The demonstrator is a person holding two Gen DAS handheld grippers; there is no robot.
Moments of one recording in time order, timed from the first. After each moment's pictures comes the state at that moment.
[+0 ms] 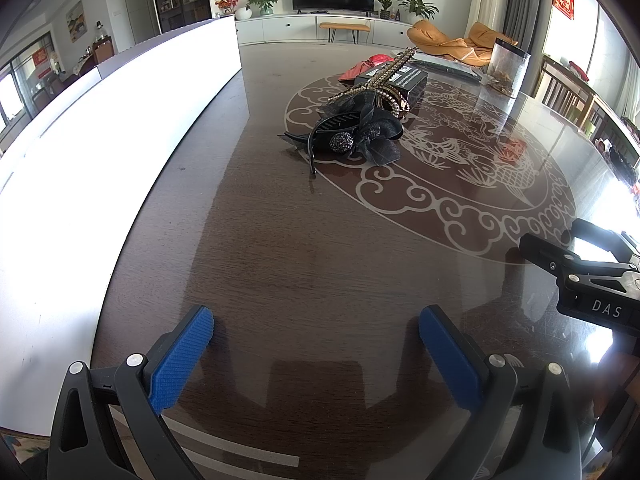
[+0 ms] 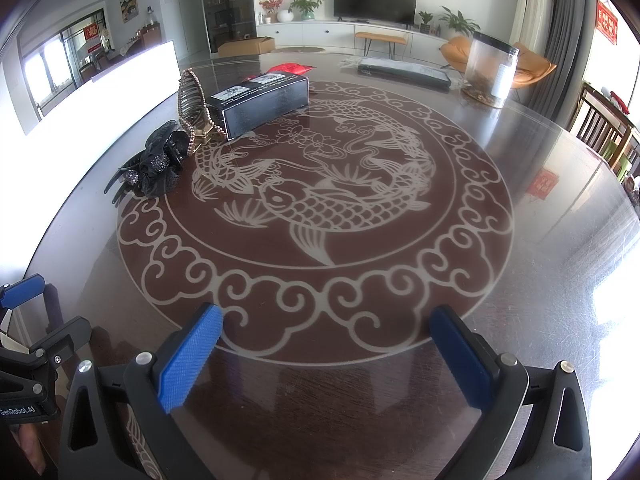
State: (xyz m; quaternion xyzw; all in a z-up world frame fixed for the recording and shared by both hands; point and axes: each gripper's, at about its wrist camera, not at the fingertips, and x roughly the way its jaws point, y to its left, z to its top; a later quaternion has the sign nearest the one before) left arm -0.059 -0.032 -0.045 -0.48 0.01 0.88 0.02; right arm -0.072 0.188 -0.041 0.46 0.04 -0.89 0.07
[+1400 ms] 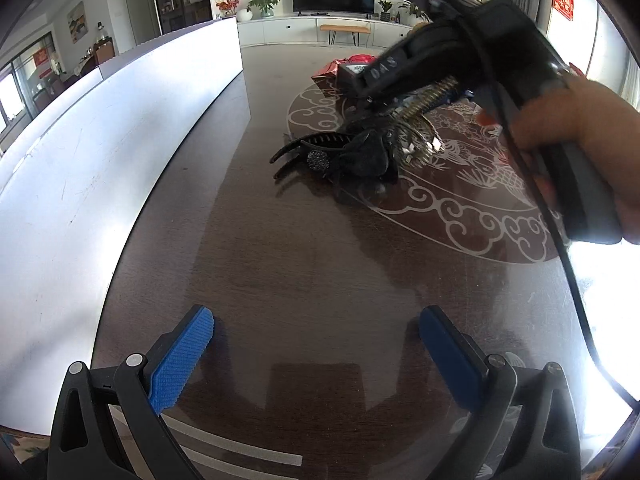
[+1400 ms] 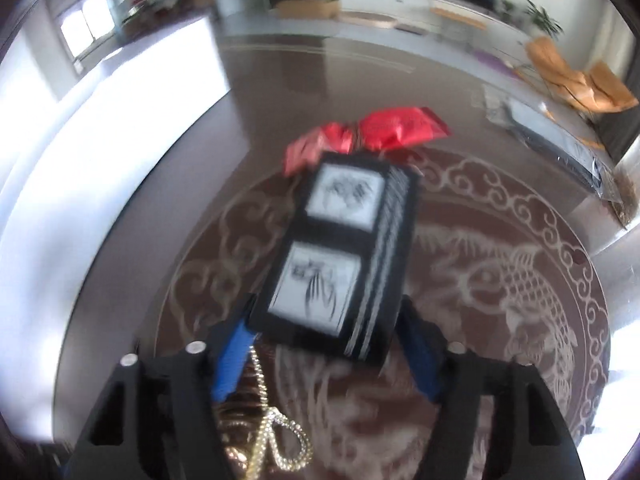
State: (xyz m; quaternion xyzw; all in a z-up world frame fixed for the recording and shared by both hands) left arm -0.069 -0.040 -0.044 -0.47 0.01 0.88 0.02; right arm -0.220 0.072 -0.019 0.52 0.10 -0.83 0.19
